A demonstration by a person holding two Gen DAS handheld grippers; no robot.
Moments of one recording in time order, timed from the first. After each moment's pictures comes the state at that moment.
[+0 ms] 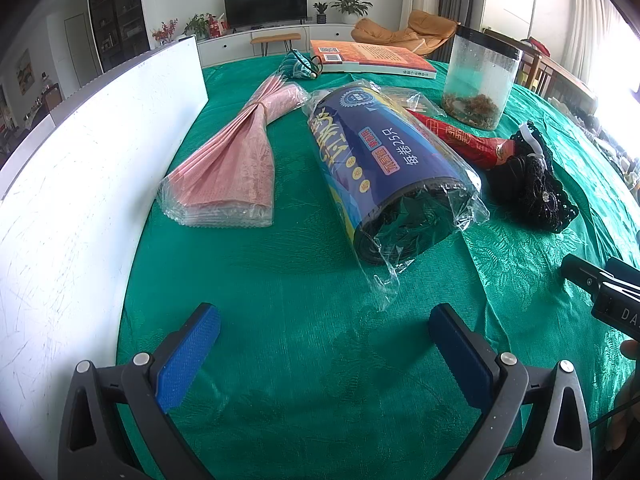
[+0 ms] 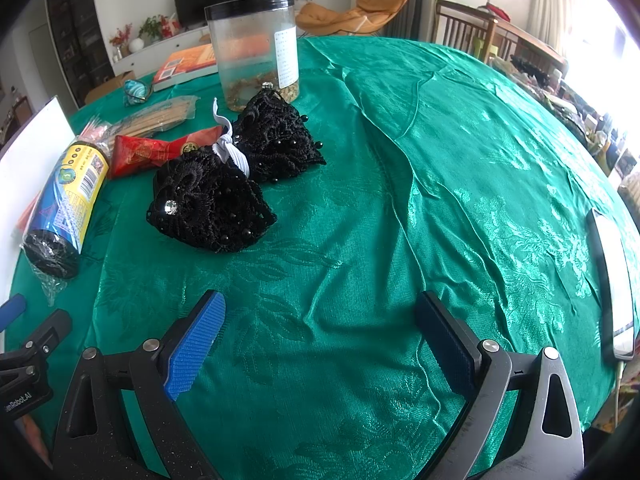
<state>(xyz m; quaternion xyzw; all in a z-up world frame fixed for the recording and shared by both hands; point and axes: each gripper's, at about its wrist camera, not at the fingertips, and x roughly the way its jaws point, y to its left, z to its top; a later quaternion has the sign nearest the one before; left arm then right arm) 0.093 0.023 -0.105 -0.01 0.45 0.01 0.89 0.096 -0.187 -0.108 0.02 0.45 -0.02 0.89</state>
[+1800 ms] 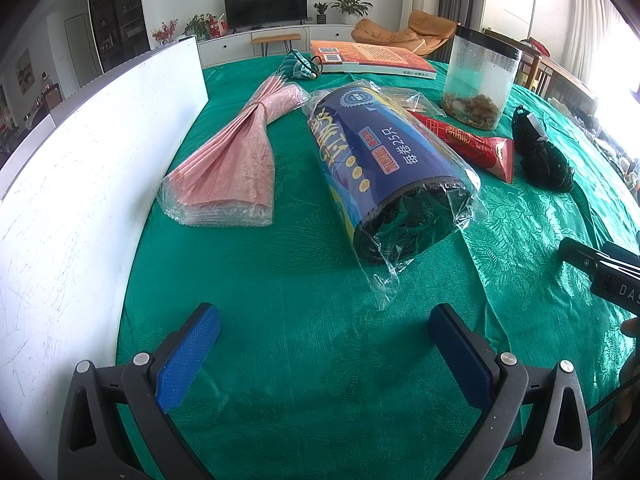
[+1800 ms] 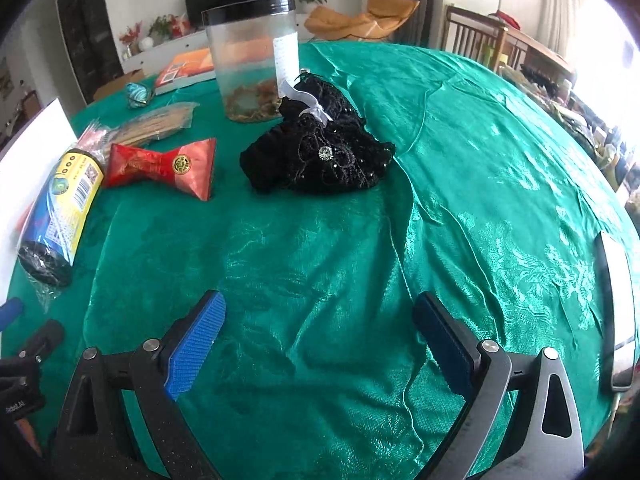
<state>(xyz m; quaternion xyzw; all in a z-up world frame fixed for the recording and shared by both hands) 0.093 0.024 -0.105 -0.01 0.45 0.01 0.89 0.109 -0.194 -0.107 0.01 0.45 -0.01 0.89</state>
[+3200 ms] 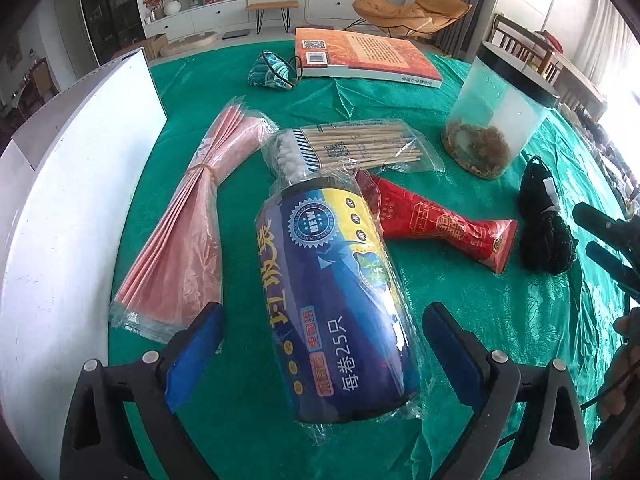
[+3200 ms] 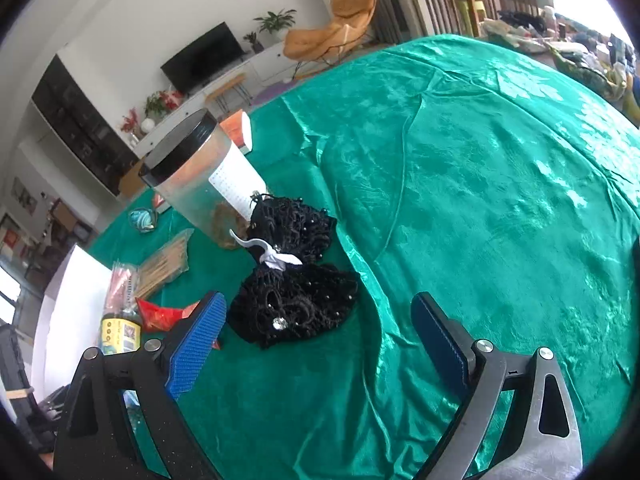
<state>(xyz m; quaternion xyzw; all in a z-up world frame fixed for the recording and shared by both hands) 0.194 0.003 -0.074 -0.03 0.52 0.00 0.85 0.186 -0.264 -0.067 0.20 0.42 0.04 0.88</state>
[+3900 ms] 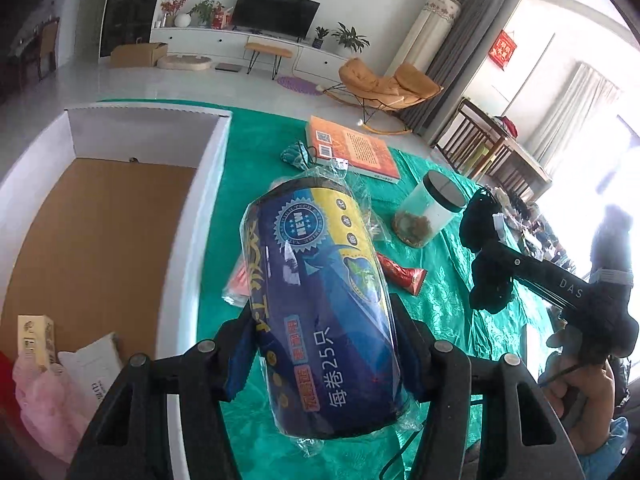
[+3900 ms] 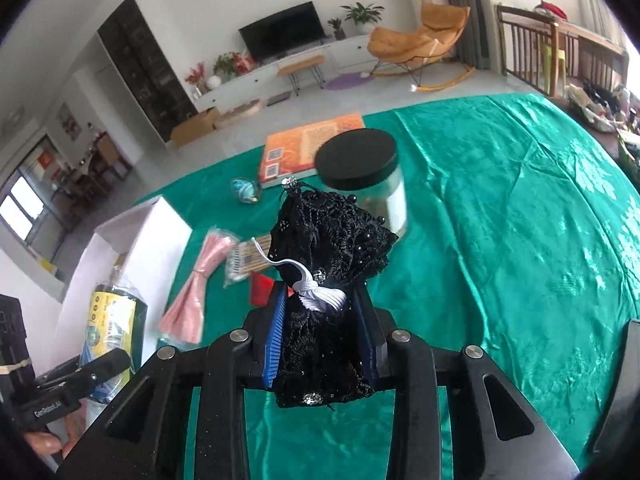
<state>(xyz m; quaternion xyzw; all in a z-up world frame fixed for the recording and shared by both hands) 0.074 0.126 0.054 -0.17 0.41 -0.06 0.90 0.147 -0.158 0.032 0.12 0.41 0.16 0.89</state>
